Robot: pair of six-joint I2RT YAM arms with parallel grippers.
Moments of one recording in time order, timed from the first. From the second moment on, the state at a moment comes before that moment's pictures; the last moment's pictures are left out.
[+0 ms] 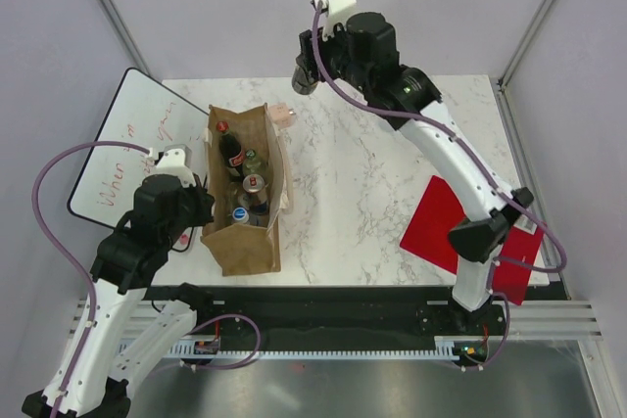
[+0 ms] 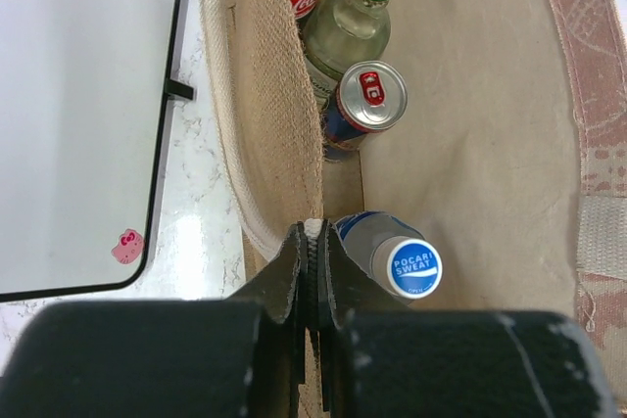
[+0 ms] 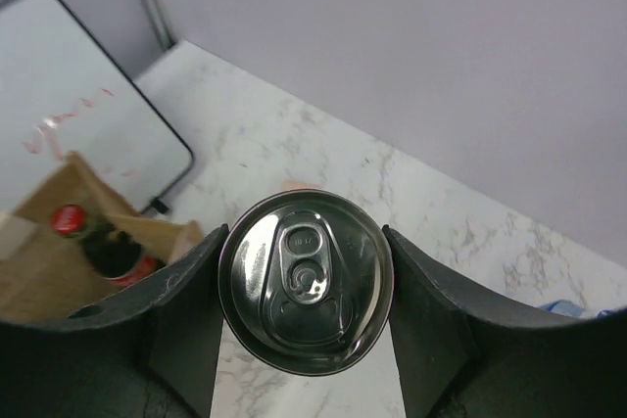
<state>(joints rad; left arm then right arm) -0.38 0.64 1.00 -0.92 -0.22 -0.35 0.67 1.92 2.27 -0.56 0.13 0.00</state>
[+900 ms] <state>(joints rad) -0.38 0.63 0.99 -0.91 -0.20 -0.35 0.88 2.00 2.21 -0.51 -0.01 0.07</state>
